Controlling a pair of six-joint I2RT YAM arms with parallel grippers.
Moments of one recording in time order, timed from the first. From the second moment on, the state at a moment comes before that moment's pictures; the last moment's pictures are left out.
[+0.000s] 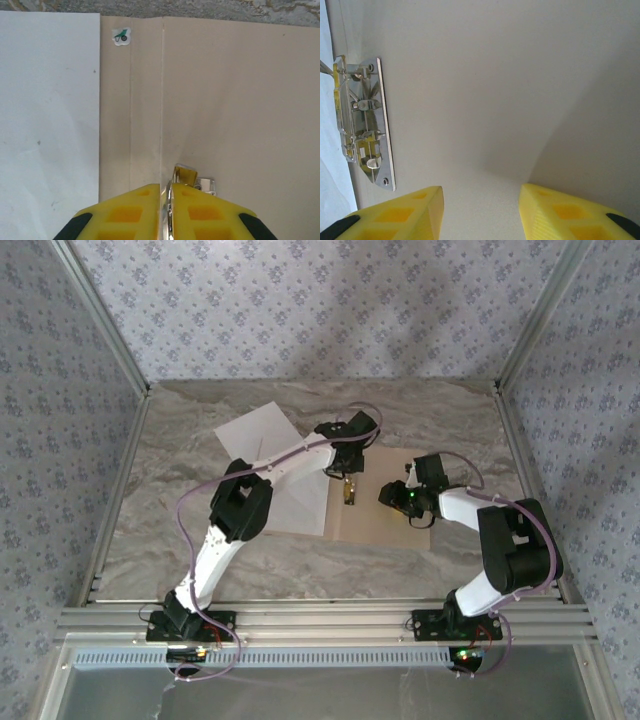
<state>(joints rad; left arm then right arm) -0.82 2.35 2.06 -0.87 -0.22 -0.68 0.21 1.55 0.66 -0.12 -0.37 0.57</state>
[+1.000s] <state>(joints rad) -0.39 1.81 1.25 -0.62 -0.08 -0.71 0.02 1.58 0.76 -0.32 -0.43 0.56</state>
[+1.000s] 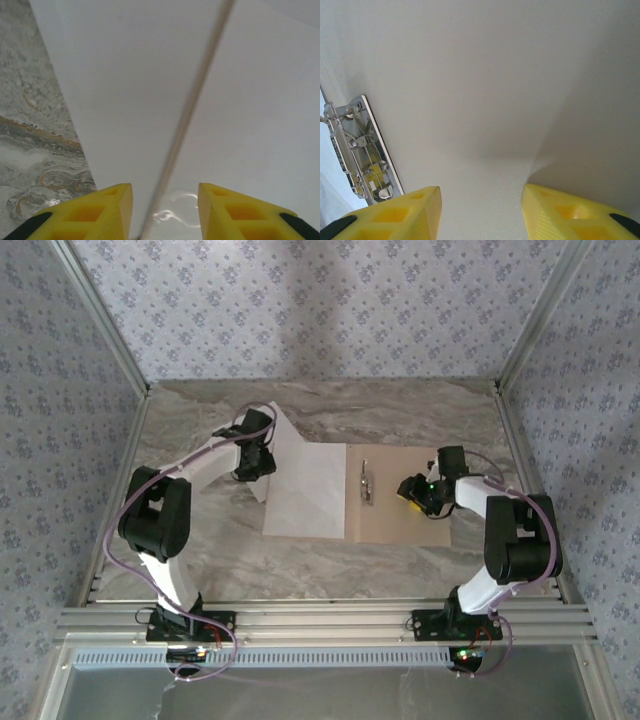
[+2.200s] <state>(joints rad) -0.07 1.61 0.91 -0.62 -0.10 -0.65 0.10 1.35 0.83 -0.48 -0.44 0.61</state>
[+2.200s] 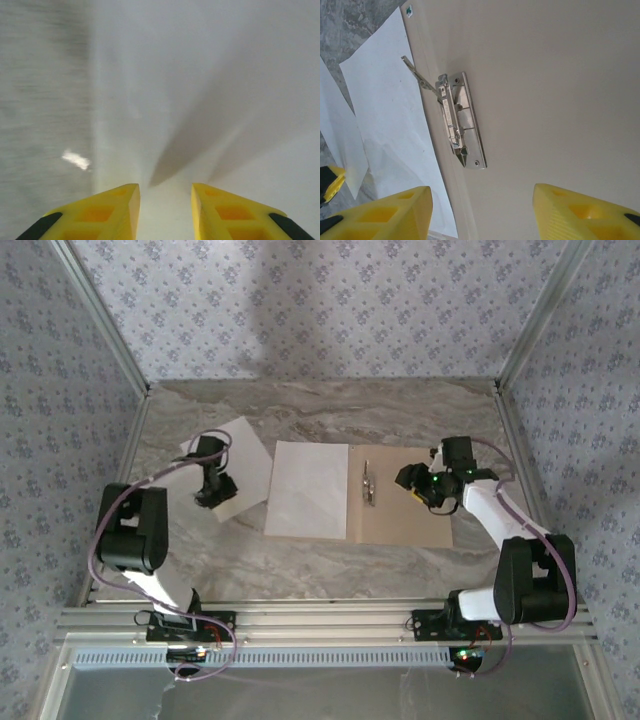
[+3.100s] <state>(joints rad) -0.24 1.67 0.86 -0.29 0.23 -0.71 0.27 1.28 0.84 -0.29 -0.54 0.85</state>
